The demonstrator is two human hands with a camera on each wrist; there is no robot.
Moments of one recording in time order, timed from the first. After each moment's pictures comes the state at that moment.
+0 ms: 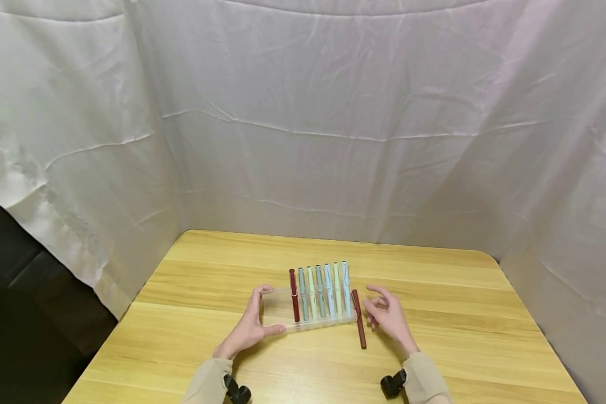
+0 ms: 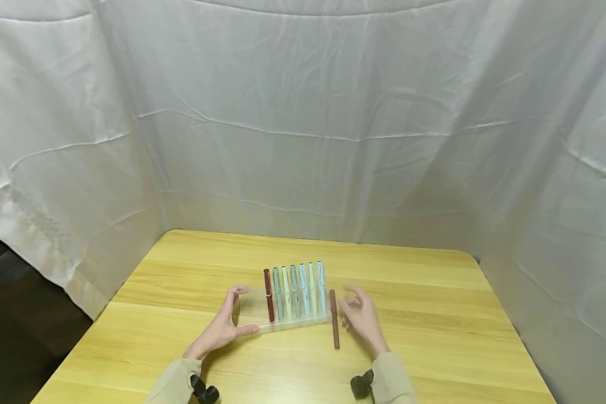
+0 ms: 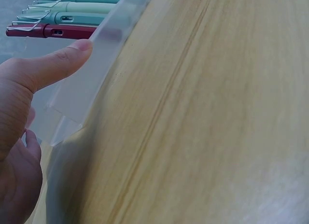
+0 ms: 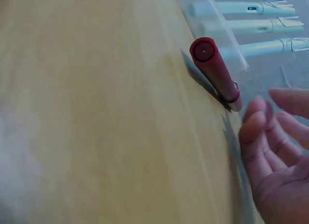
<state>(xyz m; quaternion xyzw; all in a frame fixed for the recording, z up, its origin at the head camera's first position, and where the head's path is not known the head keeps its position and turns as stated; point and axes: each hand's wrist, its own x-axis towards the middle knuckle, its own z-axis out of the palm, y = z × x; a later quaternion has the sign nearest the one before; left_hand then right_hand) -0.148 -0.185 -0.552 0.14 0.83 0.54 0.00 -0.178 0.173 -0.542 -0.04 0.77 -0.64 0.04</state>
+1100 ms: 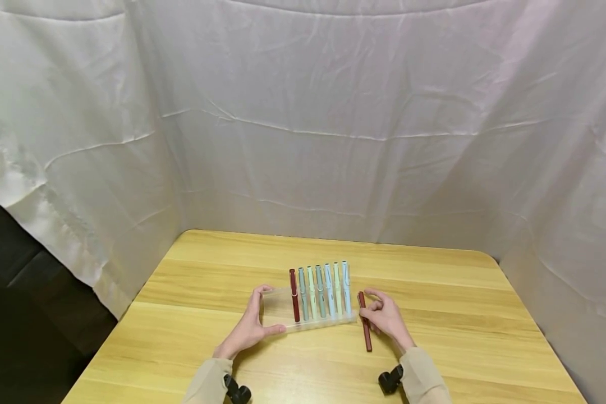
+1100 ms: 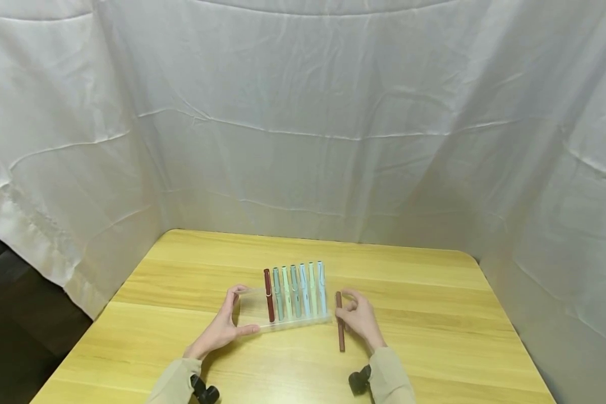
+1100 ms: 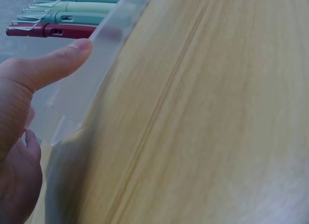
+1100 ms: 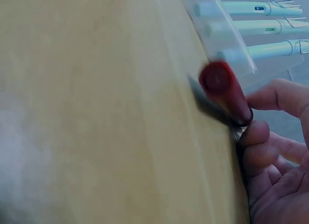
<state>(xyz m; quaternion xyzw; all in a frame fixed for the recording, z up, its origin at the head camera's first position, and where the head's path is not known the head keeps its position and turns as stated) -0.149 -0.185 -0.554 0.14 0.83 0.54 0.01 -0.183 0.169 -0.546 -0.01 0.82 -0.56 0.06</state>
